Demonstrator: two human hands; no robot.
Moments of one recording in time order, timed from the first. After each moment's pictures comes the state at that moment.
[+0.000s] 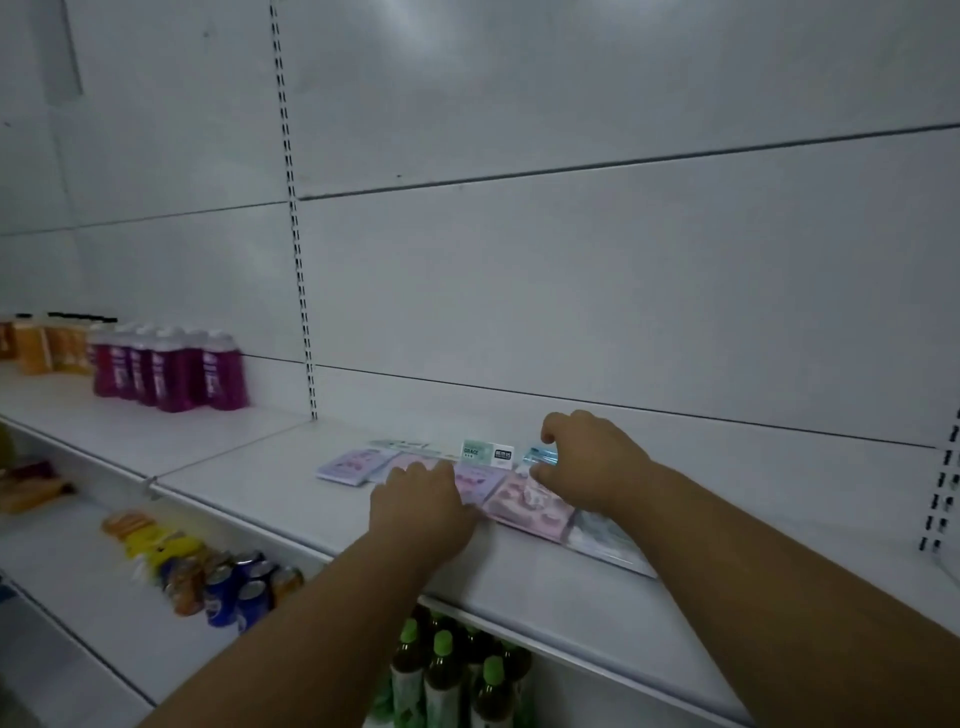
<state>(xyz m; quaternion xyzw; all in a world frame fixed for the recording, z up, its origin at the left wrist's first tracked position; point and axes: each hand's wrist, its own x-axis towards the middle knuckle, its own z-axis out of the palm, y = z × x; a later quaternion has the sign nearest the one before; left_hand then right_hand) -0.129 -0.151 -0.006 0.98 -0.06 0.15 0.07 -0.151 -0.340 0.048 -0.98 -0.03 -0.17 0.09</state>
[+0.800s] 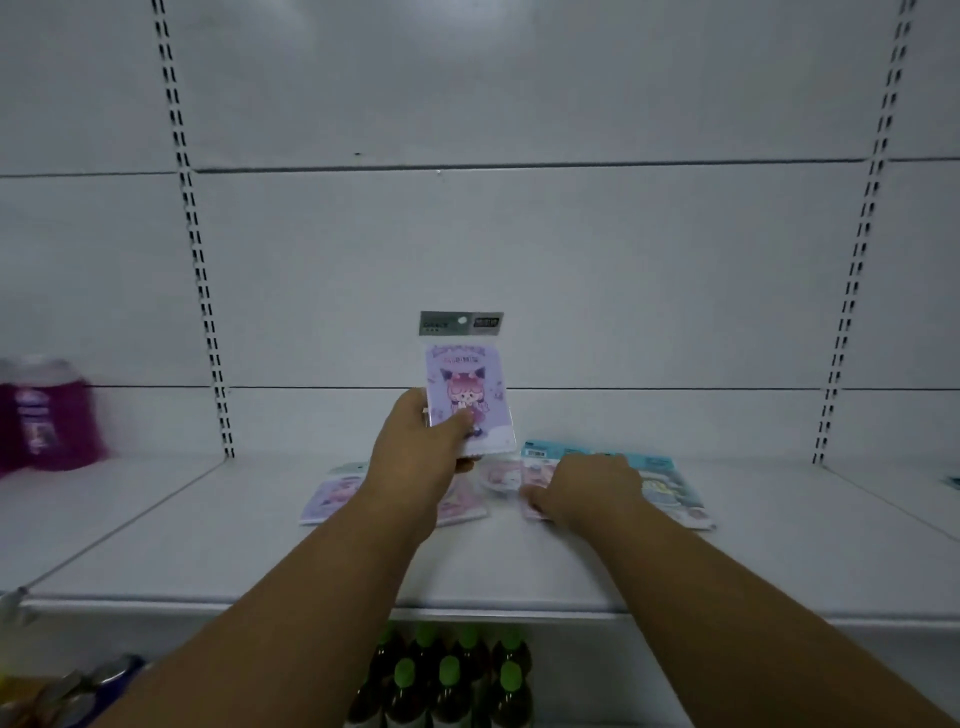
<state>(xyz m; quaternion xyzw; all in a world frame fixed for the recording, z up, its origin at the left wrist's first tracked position) -0.080 -0.072 0.042 0.63 -0.22 0.01 0.74 -0.112 -0.255 -0.009 -0.94 0.34 -0.11 0.02</state>
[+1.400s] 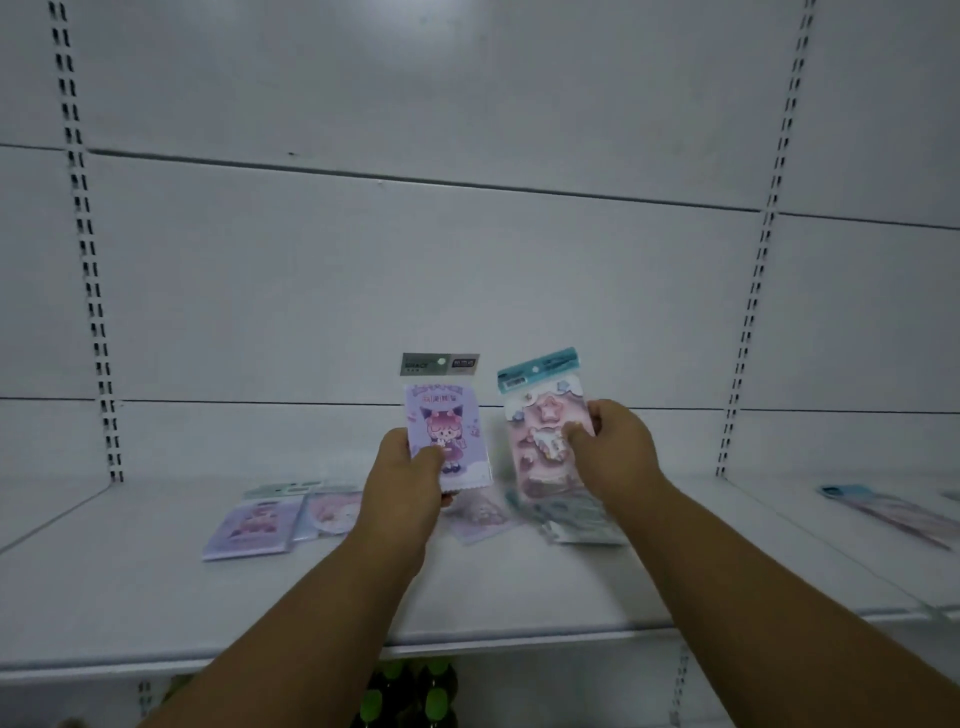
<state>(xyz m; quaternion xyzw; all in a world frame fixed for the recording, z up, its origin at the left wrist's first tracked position) -0.081 -0.122 0.019 0.63 -0.21 -0.03 0.75 -0.180 -0.296 0.049 -0.79 0.28 -0.43 0.32</state>
